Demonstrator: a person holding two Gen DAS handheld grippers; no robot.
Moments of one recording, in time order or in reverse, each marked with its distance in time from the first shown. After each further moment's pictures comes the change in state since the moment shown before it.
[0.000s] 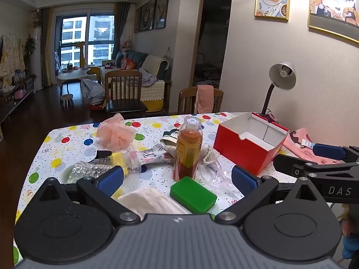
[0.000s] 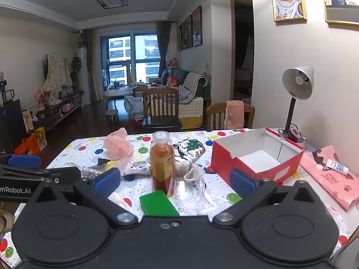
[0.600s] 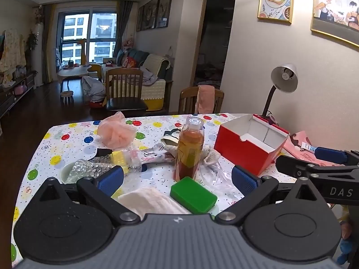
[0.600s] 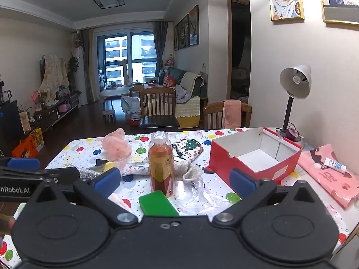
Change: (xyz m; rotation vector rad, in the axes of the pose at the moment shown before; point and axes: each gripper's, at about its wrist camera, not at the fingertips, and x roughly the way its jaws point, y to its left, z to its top) left arm 0.000 0.007 0.002 -0.034 0.004 -0.003; right arm 0.001 0.002 0.002 0.015 0.004 -0.013
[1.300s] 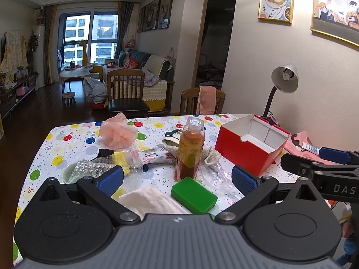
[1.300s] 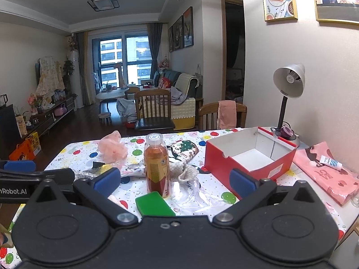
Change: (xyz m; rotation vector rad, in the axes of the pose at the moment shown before) left arm -0.002 -0.004 -0.001 0.003 0.001 0.011; right arm -0.007 0.000 -0.001 0.022 -0.008 -0.022
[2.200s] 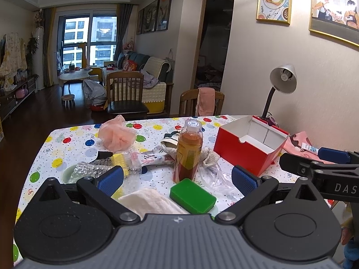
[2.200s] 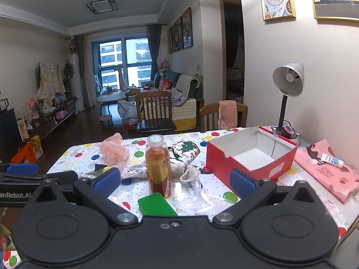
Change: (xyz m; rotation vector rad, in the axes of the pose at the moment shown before) left arm -0.003 -0.005 0.000 0.009 -0.014 -0.006; right arm -0.002 -0.005 0.001 0.023 -0.005 0.006
